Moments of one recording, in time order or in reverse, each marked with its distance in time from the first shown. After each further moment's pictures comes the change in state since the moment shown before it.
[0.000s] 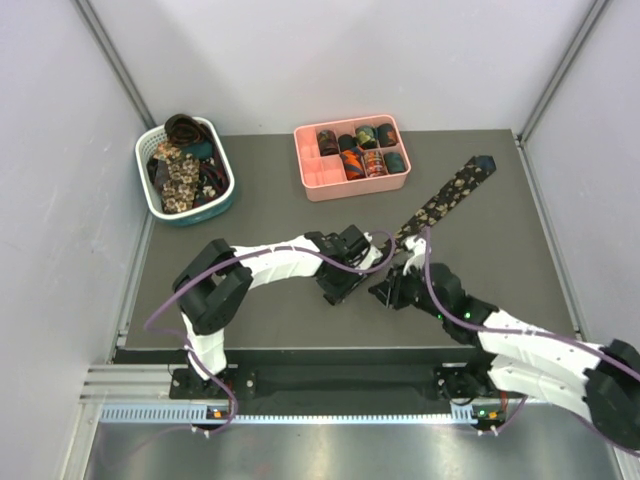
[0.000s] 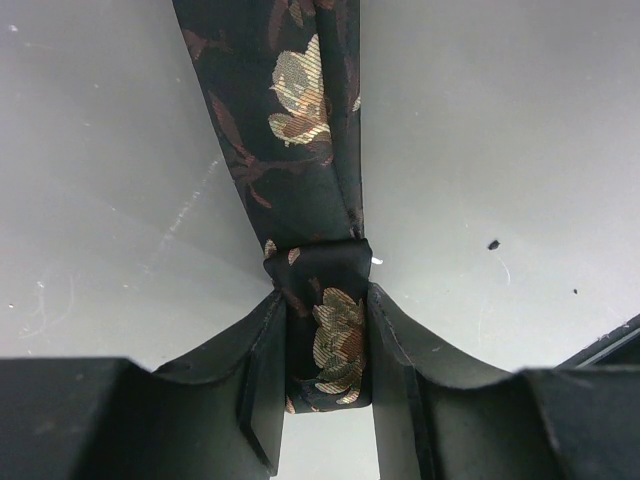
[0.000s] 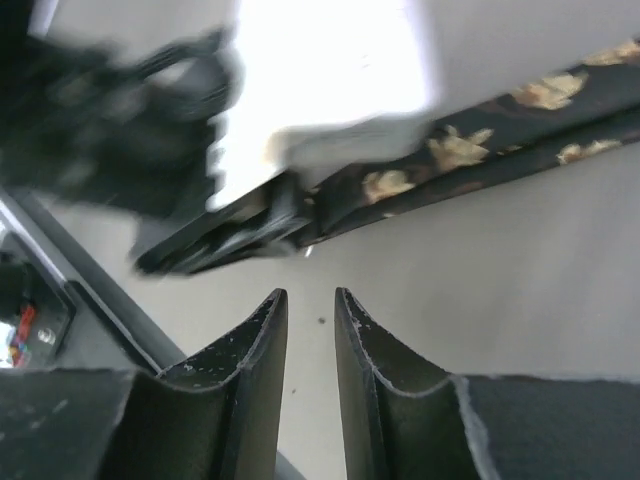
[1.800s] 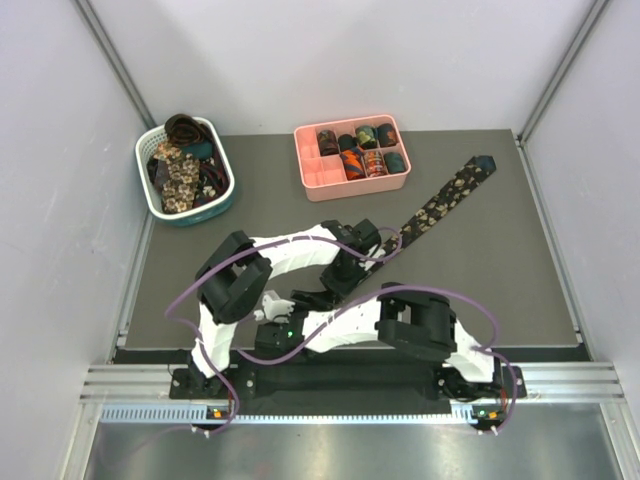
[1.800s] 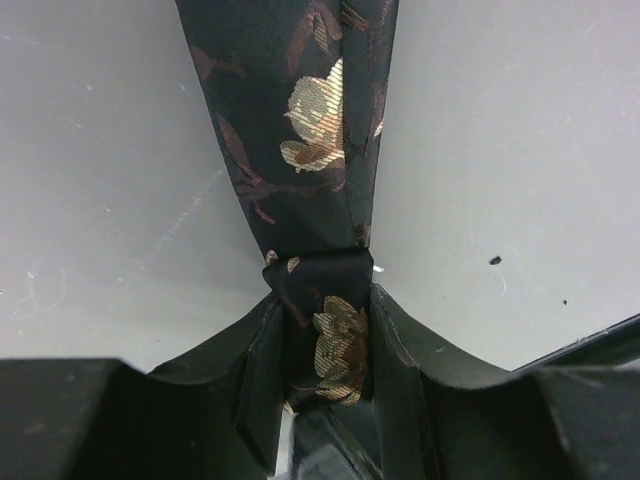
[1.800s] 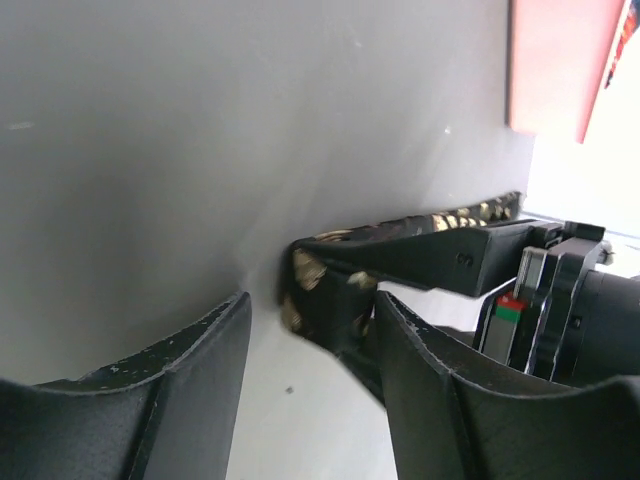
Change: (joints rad) left arm 0.001 0.148 0.213 -0.230 -0.014 -0.067; right arm 0.733 1.210 1.136 -0.952 1.119 -0.430
